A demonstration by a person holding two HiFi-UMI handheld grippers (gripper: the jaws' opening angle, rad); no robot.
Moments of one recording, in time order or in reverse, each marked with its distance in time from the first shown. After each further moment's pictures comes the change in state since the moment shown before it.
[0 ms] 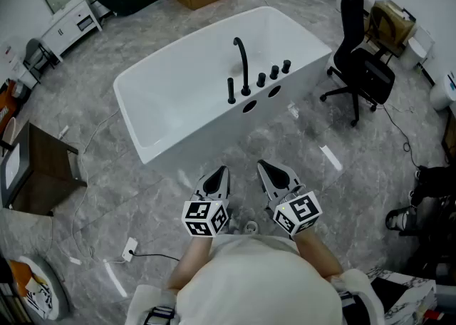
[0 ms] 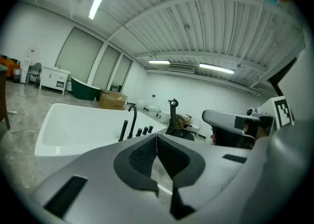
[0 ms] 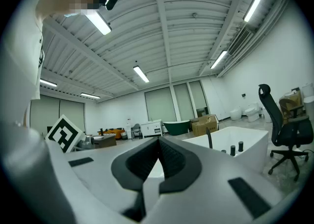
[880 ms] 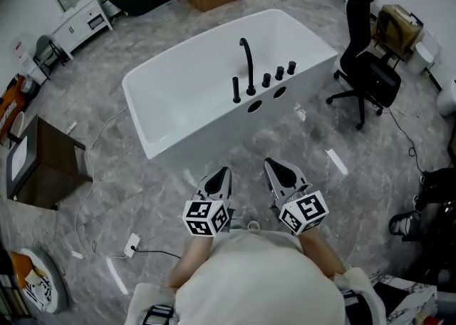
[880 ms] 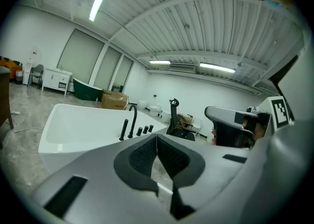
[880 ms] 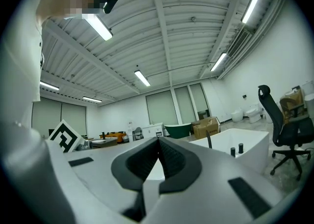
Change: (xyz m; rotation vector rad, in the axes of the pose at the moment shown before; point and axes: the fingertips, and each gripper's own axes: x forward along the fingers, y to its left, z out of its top) left arm -0.020 -0.011 -0.006 0.001 0.008 0.002; right arm -0.026 0.002 0.011 0.004 -0.042 -0.005
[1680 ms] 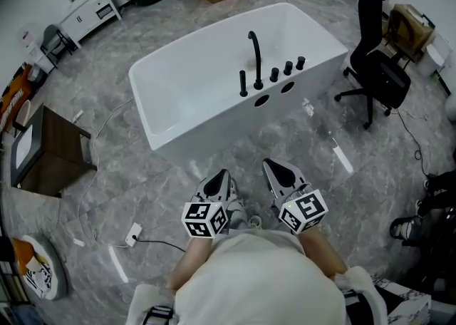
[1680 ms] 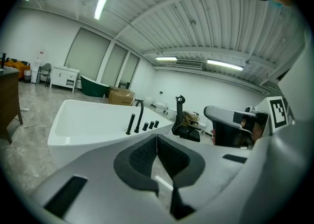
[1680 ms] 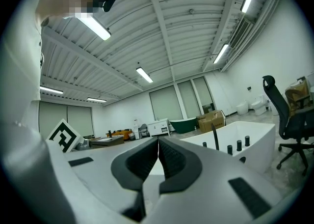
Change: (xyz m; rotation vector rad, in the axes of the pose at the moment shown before) left arm -0.010 0.006 -0.017 -0.031 0.044 0.072; right arm 0.005 0.000 -0.017 0.043 0.050 0.064
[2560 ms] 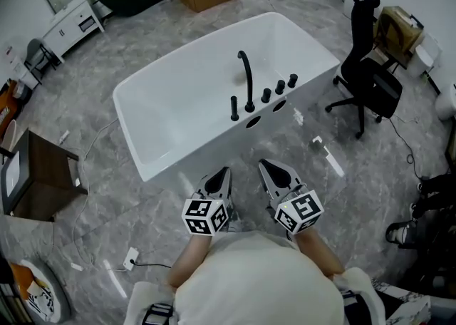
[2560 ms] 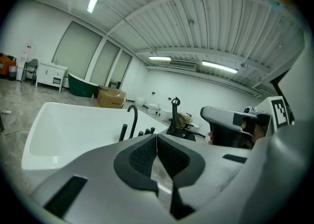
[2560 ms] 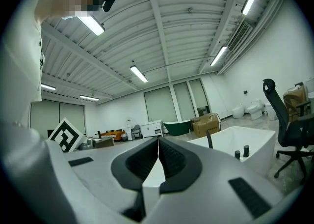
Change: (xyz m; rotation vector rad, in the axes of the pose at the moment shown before) left arm 0.122 0.032 0.064 0.022 -0.004 -0.116; right arm 0.096 -0.075 0.029 -0.019 -0.013 -0.064
